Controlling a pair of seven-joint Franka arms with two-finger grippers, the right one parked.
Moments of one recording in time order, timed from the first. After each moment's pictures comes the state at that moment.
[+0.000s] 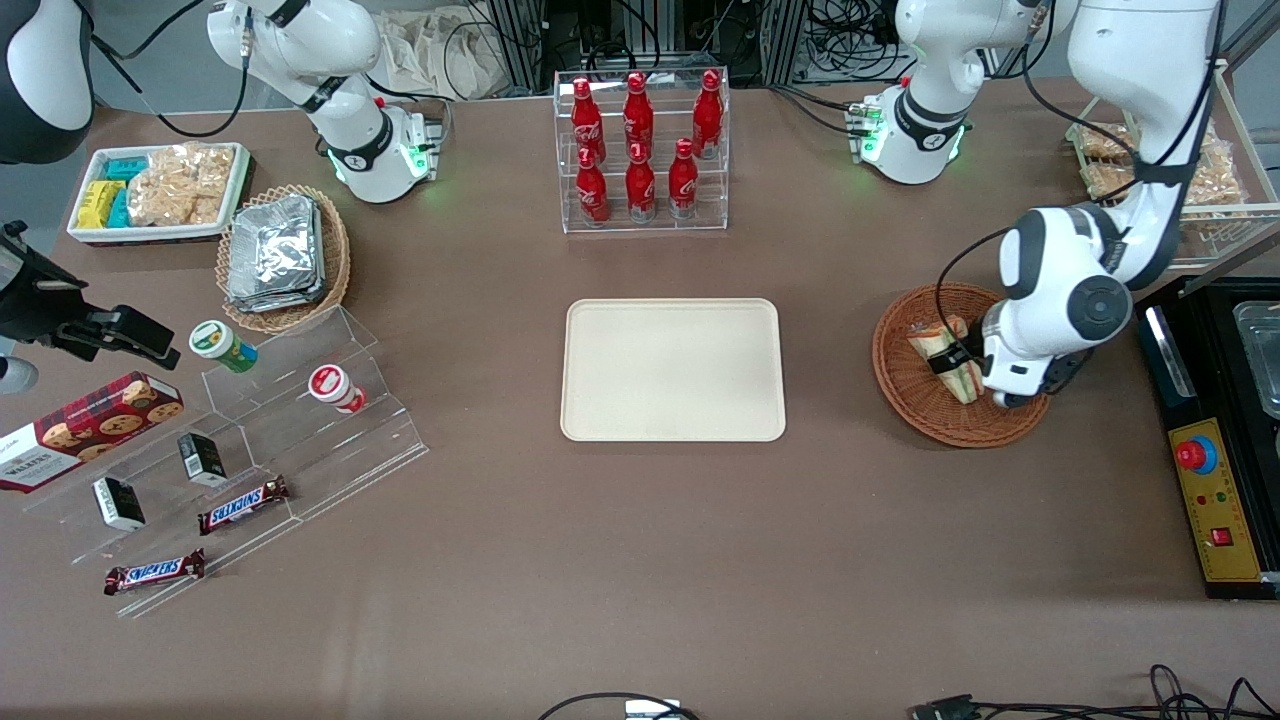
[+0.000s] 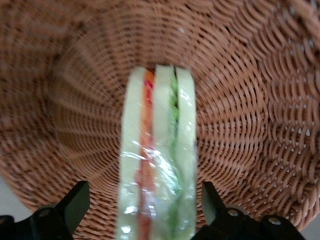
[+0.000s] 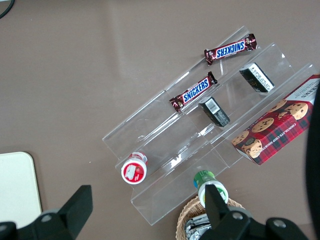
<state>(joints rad) 0.00 0.21 -0.05 -2.34 0.00 2.29 -0.59</state>
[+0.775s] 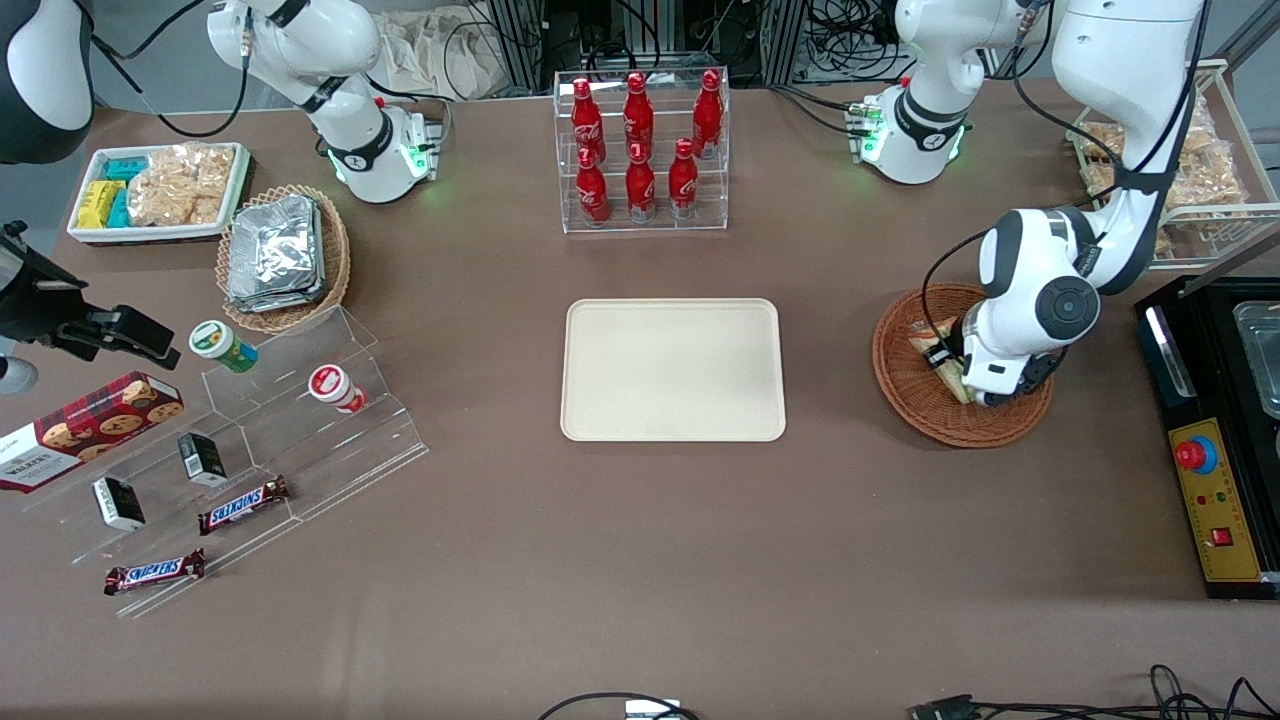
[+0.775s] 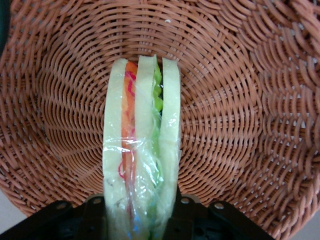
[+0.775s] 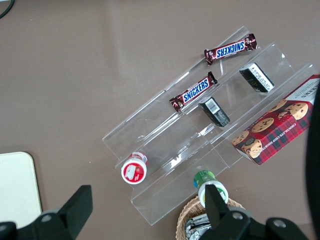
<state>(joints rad) -0.02 0.22 -0.05 -2.34 0.03 2.29 -0.62</state>
